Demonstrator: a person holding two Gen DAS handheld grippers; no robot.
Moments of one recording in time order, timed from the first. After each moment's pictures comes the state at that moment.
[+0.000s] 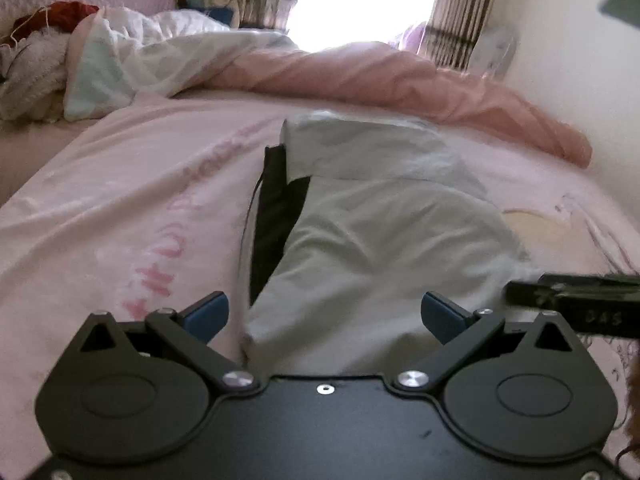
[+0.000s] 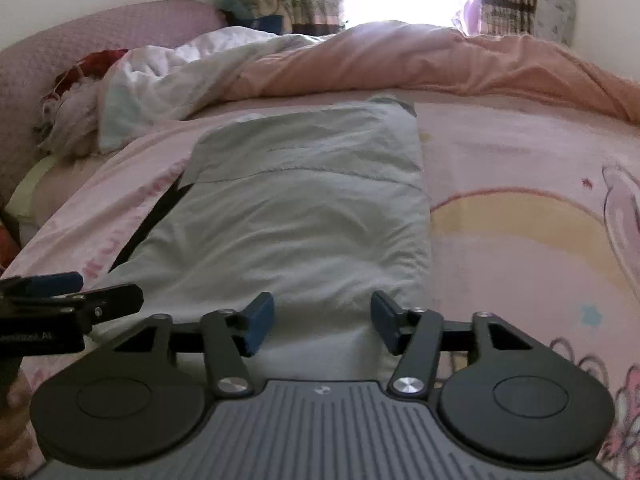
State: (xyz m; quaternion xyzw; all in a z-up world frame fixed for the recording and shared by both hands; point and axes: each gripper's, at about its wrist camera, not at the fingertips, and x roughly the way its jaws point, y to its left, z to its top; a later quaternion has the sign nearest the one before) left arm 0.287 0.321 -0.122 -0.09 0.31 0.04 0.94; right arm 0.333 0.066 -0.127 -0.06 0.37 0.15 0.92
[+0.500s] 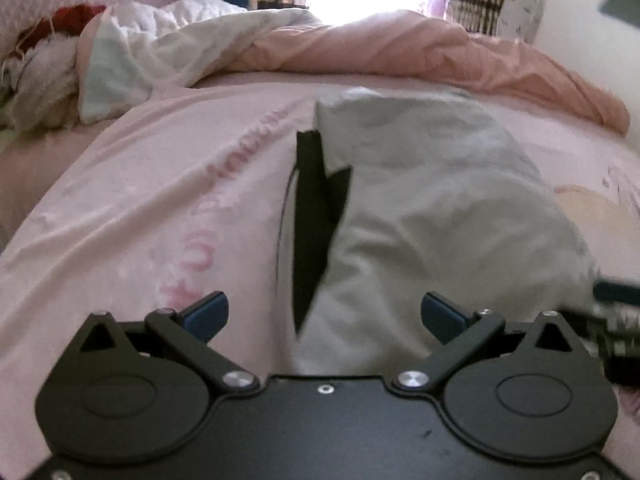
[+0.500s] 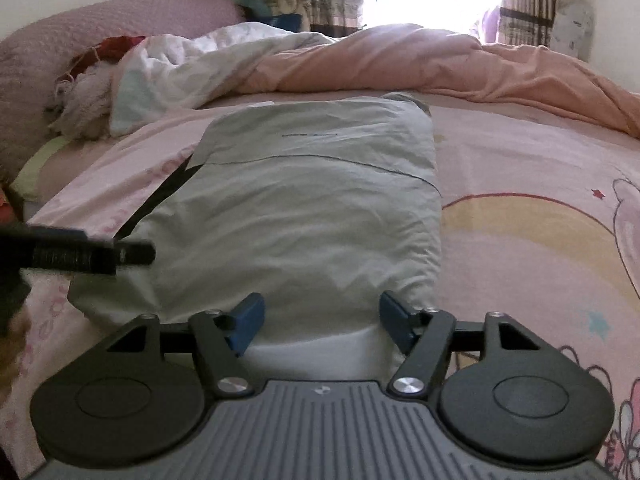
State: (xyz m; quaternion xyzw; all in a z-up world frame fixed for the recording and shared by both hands) left arm 0.334 0.344 -0.117 -0.06 0.36 0.09 0.93; right arm 0.327 0.064 -0.132 -0.09 0.36 0.18 0.91
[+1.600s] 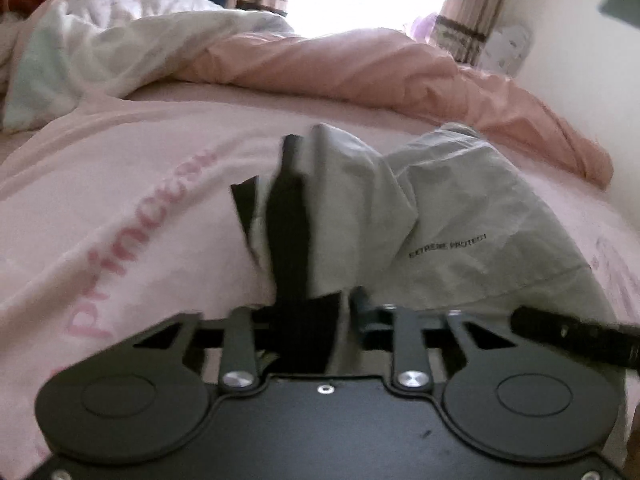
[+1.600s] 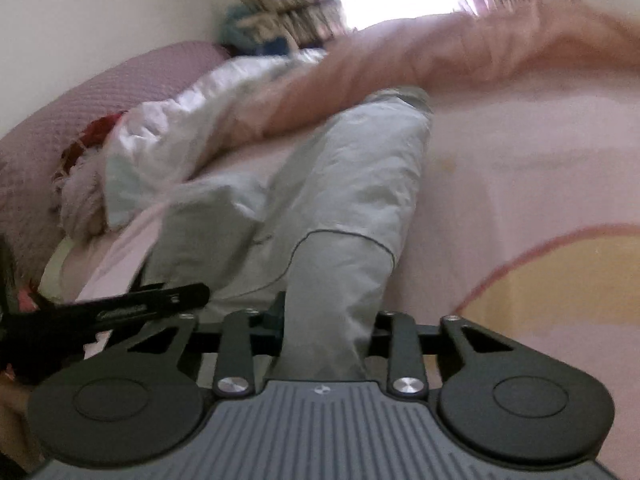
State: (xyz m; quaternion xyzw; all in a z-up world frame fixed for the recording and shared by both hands) left arm 0.466 0.341 -0.116 -0.12 0.34 0.03 0.93; right arm 0.445 0.053 -0.118 0.04 0.35 0.22 0.91
